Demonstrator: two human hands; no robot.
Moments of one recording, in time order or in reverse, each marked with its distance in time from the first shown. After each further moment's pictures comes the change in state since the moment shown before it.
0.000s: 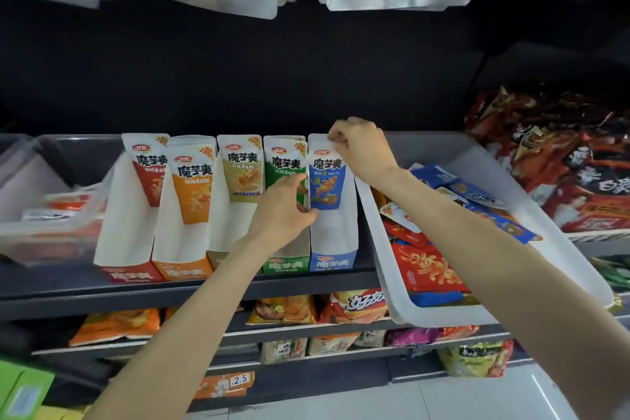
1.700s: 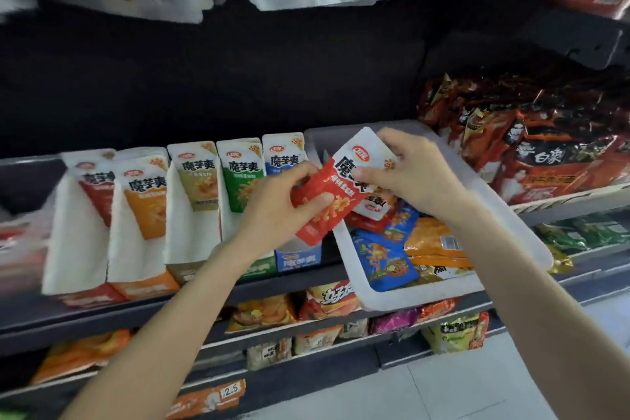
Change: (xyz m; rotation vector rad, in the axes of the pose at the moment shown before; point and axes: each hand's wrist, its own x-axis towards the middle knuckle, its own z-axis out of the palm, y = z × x) left_hand -0.025 0.073 -0.016 -0.313 -0.070 0.225; right_hand -0.113 0.008 -0.107 0.467 0.007 0.255
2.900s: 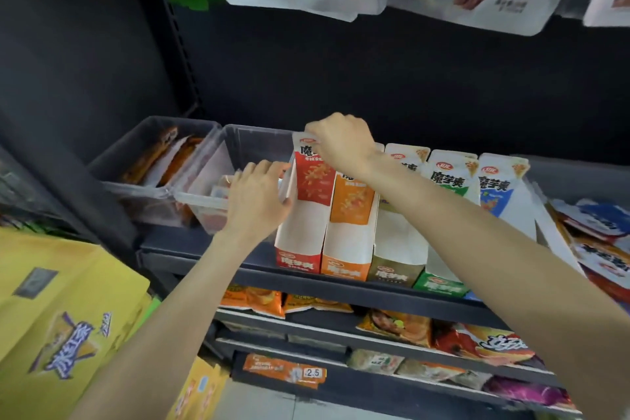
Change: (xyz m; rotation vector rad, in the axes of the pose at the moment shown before) left_hand -0.093 -0.180 -0.213 0.897 0.394 -0.347; right_hand 0.133 -0.182 0.303 -0.698 -0.202 -0.574
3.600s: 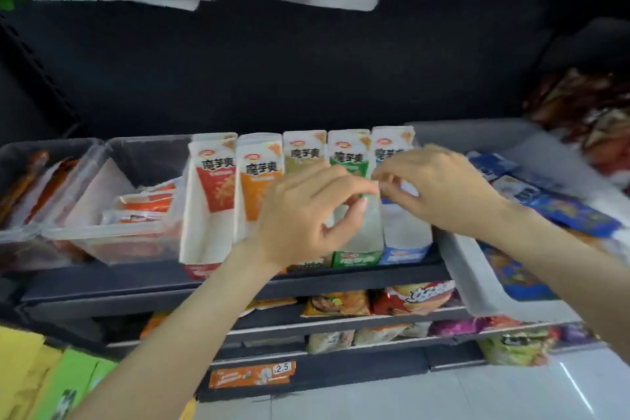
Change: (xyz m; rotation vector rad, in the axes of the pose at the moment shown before) left_hand -0.026 0.171 -0.030 -0.757 0.370 0.939; right_hand -0.220 0.129 -0.068 0.067 0.088 0.036
